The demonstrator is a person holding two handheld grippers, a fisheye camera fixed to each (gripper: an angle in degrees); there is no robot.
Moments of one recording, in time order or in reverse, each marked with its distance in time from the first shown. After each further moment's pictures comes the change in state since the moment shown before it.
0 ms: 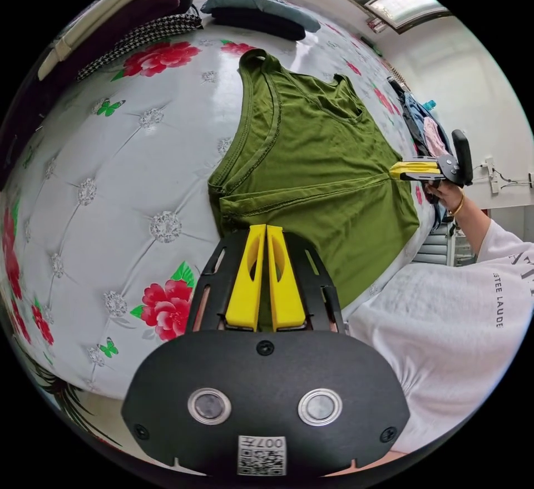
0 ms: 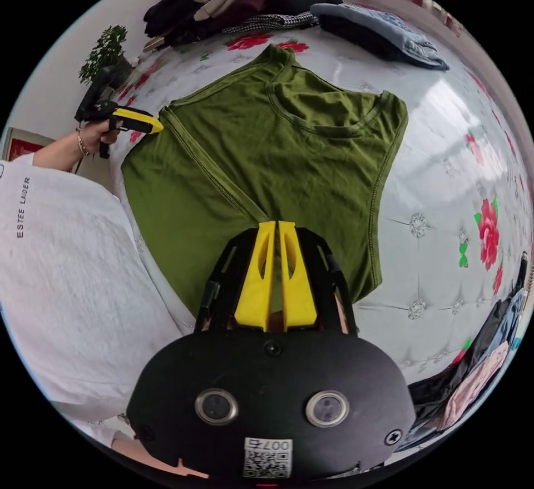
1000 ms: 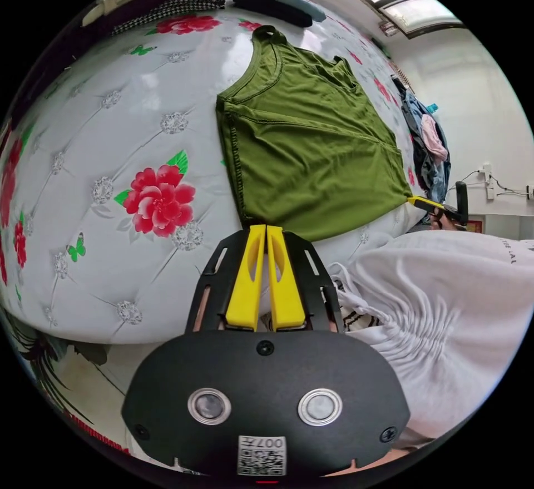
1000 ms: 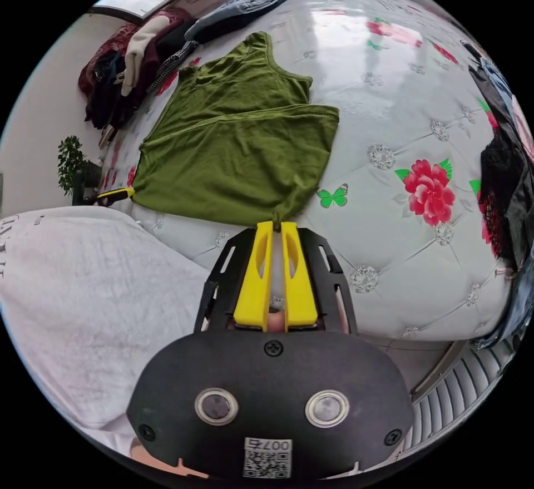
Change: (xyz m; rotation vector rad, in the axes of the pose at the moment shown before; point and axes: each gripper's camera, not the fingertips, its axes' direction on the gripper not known) left arm -0.032 0.061 -0.048 -0.042 0.047 -0.079; right arm 0.032 0.242 -0.041 0.140 -0.163 0.538
